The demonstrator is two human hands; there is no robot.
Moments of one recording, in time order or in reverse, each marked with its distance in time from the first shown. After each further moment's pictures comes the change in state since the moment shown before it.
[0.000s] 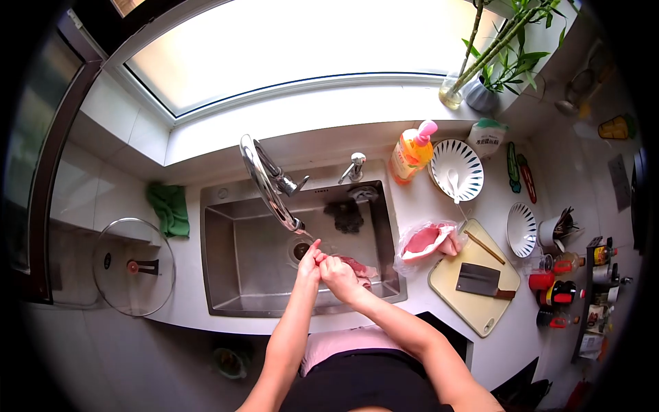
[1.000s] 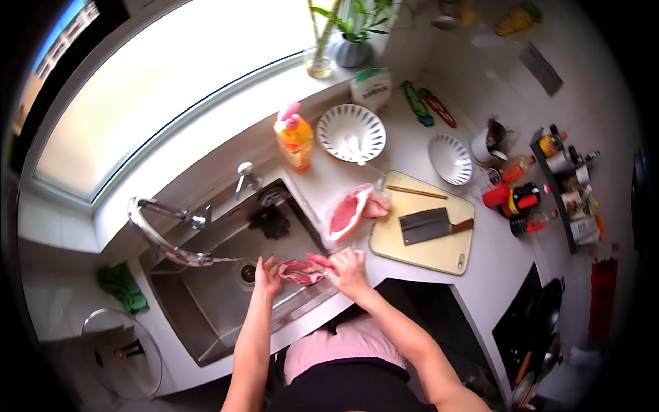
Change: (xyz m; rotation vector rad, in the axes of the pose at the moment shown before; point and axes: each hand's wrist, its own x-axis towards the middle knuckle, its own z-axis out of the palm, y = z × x) left_hand 0.045 -0.028 -0.029 0.632 0.151 -0.302; right_hand -0.125 0.076 -0.062 0.273 0.261 0.641
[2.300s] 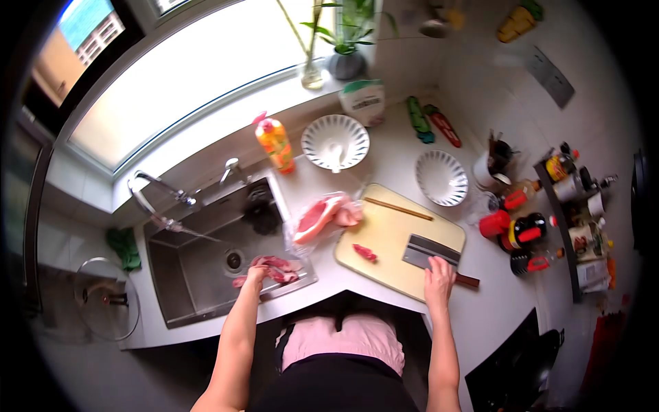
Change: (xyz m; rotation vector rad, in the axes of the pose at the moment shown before) left_hand 0.084 -0.079 -0.047 0.578 0.265 0.310; right_hand -0.115 0.245 -0.194 -0.401 0.139 0.387
